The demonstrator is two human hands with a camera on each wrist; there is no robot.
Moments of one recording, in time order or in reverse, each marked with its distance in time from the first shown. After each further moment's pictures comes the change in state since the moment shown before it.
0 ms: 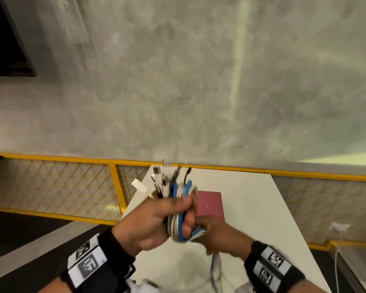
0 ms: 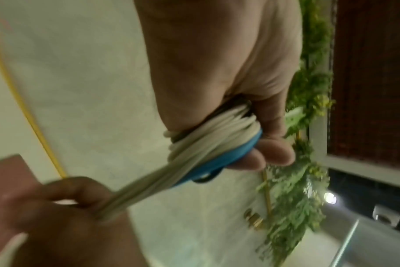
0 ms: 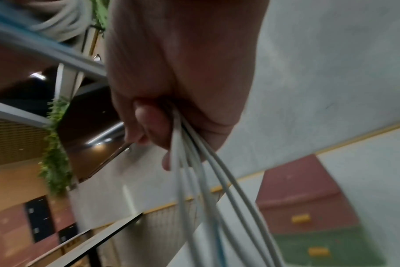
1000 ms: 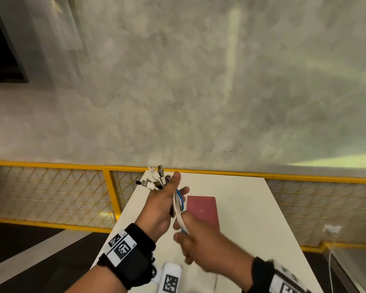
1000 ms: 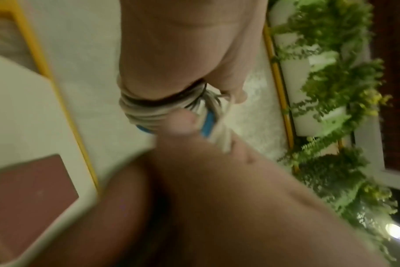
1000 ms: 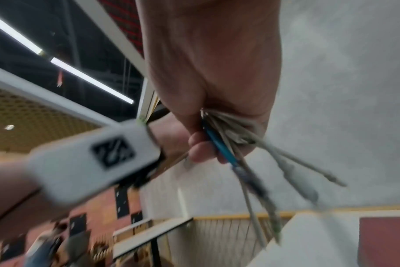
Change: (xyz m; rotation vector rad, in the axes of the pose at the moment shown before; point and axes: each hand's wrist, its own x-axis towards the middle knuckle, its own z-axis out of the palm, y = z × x) left_hand 0.070 -0.027 -0.017 -0.046 0.690 0.136; right_hand -0.033 -0.048 0.005 0.020 0.090 -0.169
